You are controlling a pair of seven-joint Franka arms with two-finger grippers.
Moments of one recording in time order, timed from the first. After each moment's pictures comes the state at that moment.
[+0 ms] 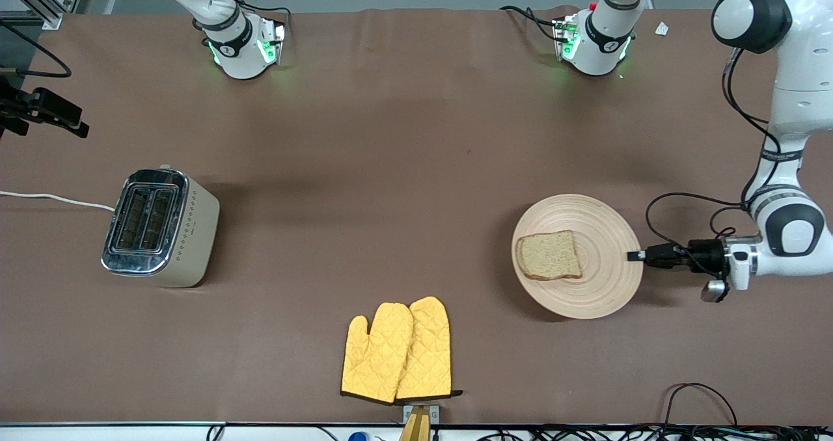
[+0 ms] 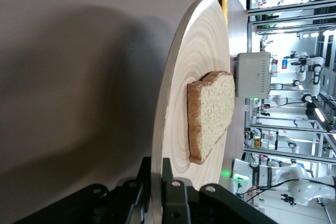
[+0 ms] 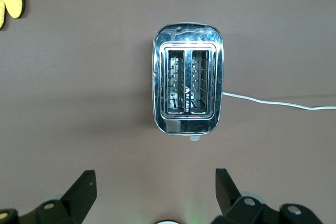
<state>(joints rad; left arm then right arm) 0.44 0.92 -0.12 -1.42 -0.87 1.63 0.86 -0.04 0.00 0.00 -1.48 -0.01 1.42 0.01</state>
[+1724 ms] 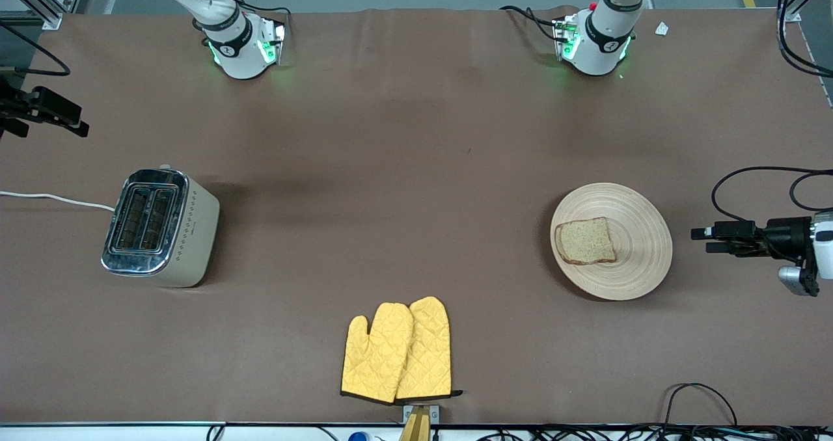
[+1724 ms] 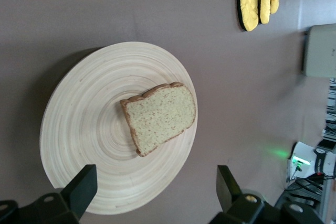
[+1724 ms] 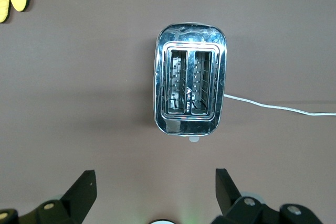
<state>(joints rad) 0.53 0.61 -0.35 -1.36 -0.41 1.61 0.48 -0.04 0.00 0.00 -1.48 0.00 1.42 -0.04</state>
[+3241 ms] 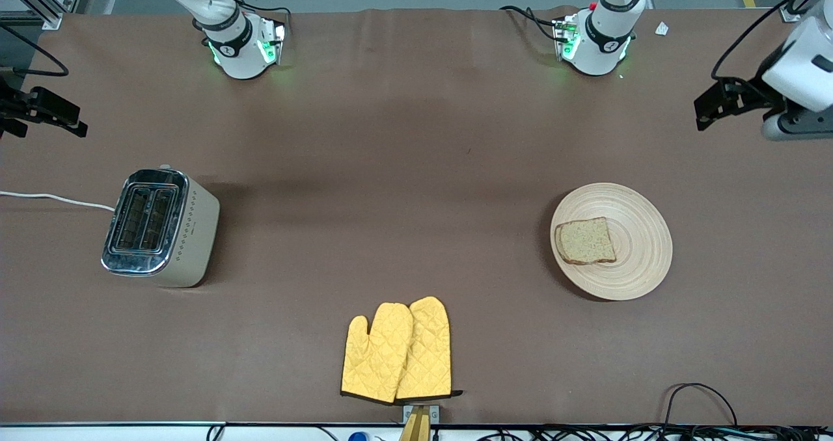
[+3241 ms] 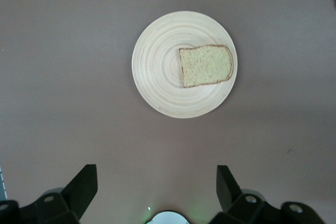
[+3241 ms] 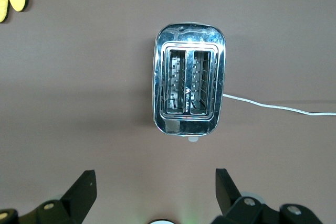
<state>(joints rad) -0.02 0.00 -0.17 -1.45 0.09 1.39 -0.14 -0.05 0.01 0.00 -1.48 0.00 1.42 -0.04</state>
